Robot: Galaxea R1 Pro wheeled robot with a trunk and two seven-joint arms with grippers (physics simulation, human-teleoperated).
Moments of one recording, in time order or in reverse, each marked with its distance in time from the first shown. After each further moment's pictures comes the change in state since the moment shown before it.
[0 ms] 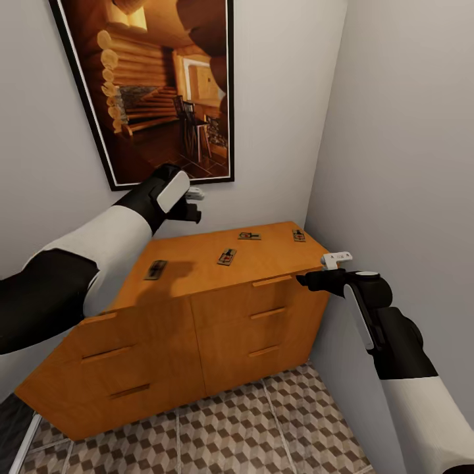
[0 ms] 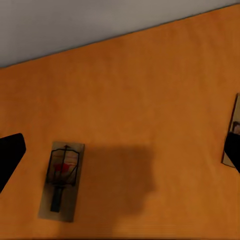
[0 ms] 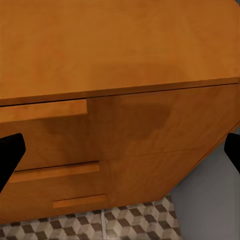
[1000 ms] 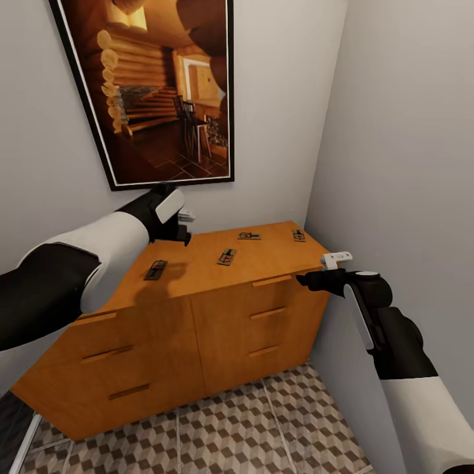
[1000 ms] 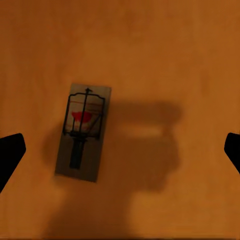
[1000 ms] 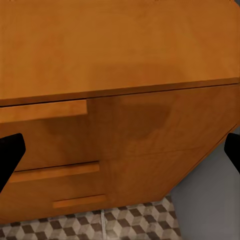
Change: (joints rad) left arm -0.016 0.010 -0.005 0.224 0.000 -0.002 0.000; right arm 0.000 0.000 0.000 -0.001 0.000 0.000 0.000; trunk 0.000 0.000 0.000
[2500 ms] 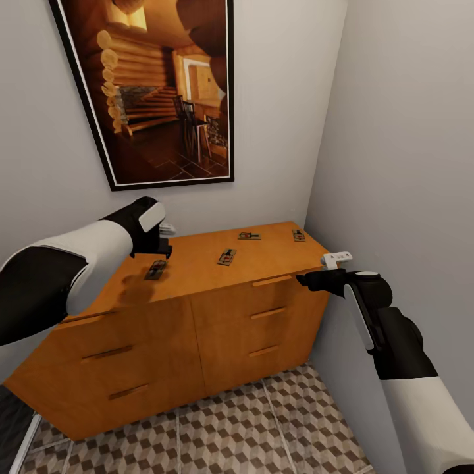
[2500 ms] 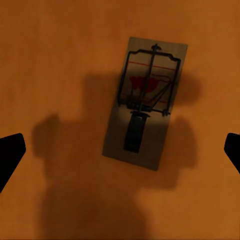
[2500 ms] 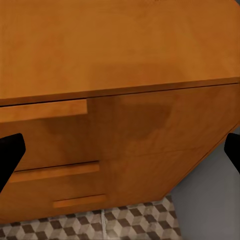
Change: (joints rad) left arm 0.020 0.080 -0.002 0.089 0.000 -0.008 -0.010; right arm 0.000 0.000 0.000 0.001 -0.001 0.000 0.000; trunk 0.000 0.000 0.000
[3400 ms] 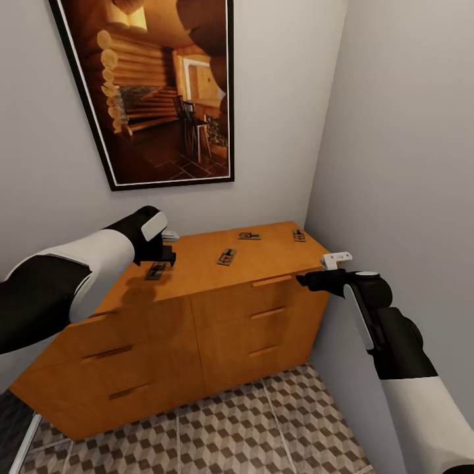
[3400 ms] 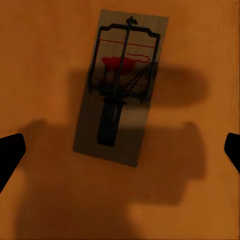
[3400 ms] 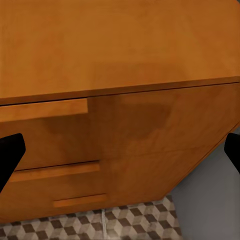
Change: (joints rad) left arm 0.044 -0.001 -0.004 -0.004 -0.004 -0.020 -0.063; right arm 0.000 0.000 0.000 0.001 -0.001 0.000 0.001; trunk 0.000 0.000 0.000
